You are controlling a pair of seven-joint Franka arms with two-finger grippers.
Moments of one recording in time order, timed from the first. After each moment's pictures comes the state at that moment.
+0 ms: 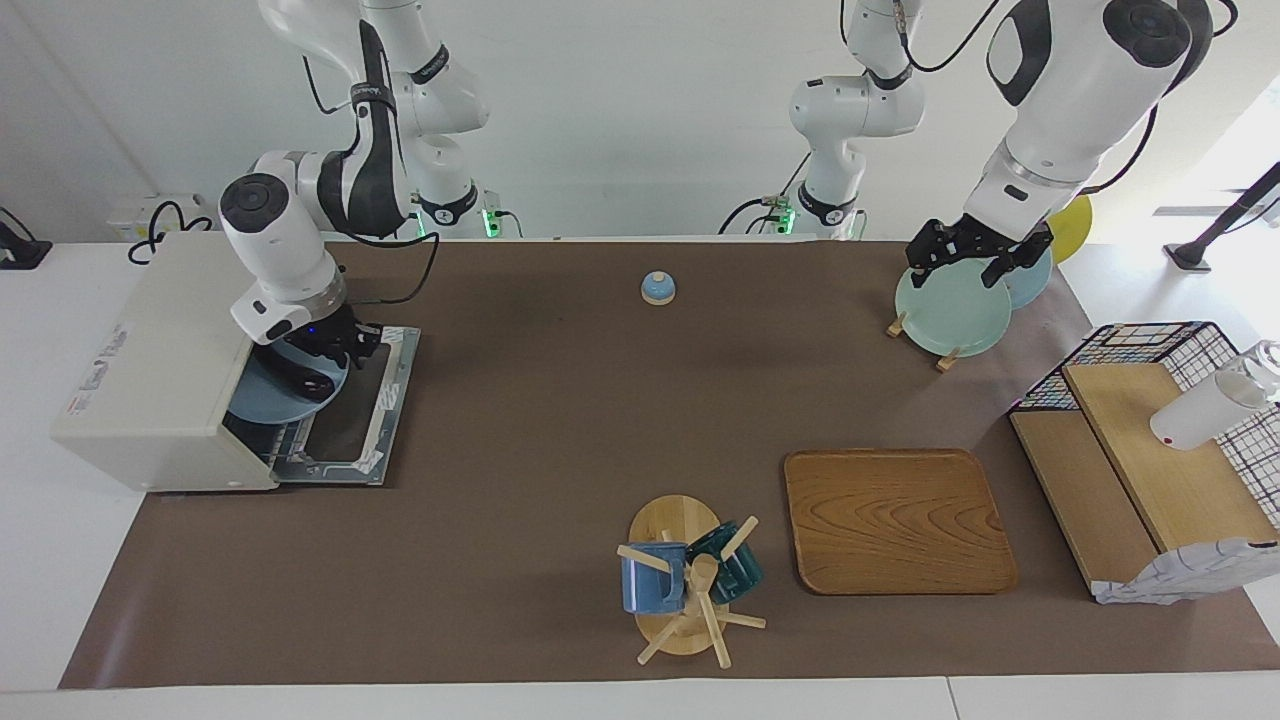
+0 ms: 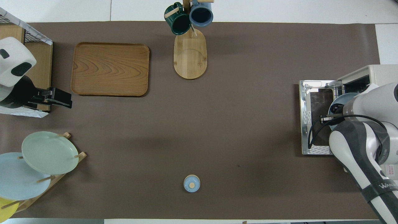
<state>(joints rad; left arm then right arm) -0.08 -0.02 -0.06 -1.66 -0.02 1.56 -0.06 0.04 -0.03 -0.13 -2.24 -0.11 2.13 -0.04</state>
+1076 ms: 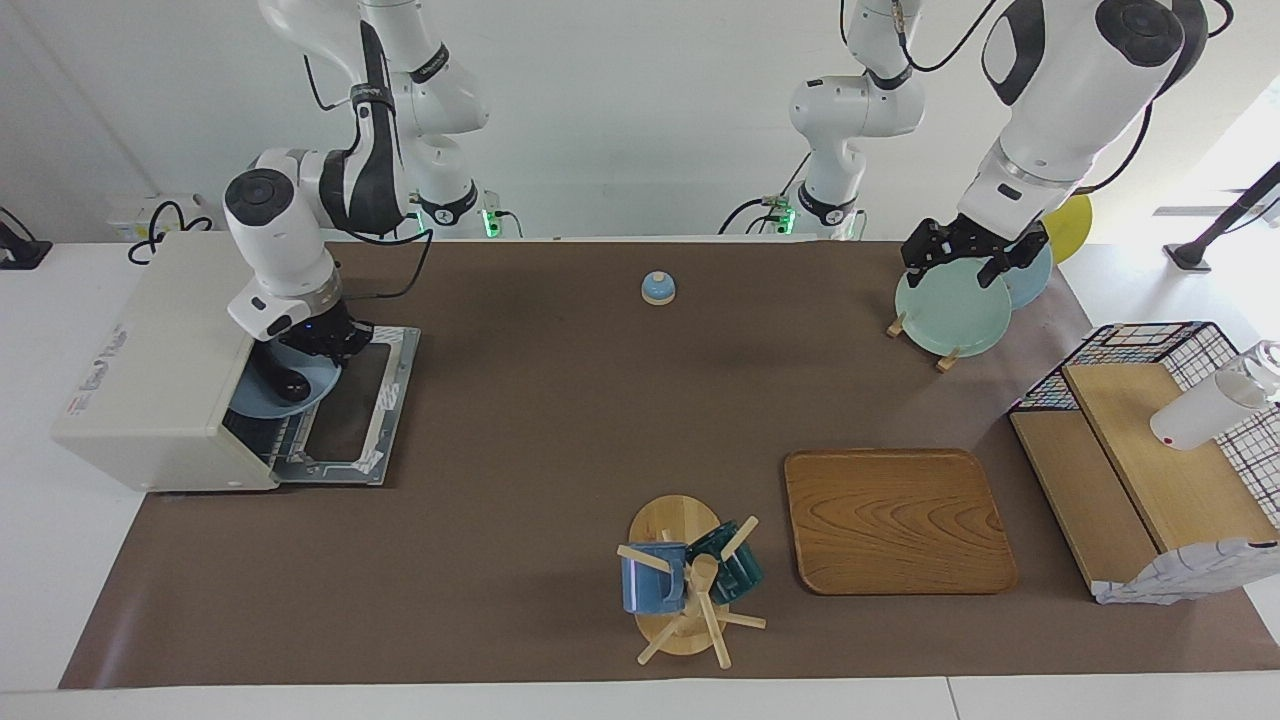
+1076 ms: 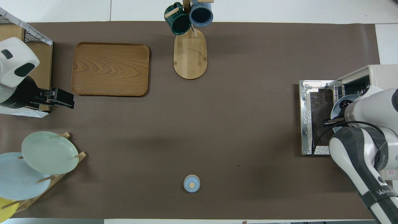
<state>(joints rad) -0.08 -0.02 -0.07 -1.66 -0.02 1.56 -0.06 0.04 -0.06 -0.11 -2.27 -0.18 2.17 -0.09</state>
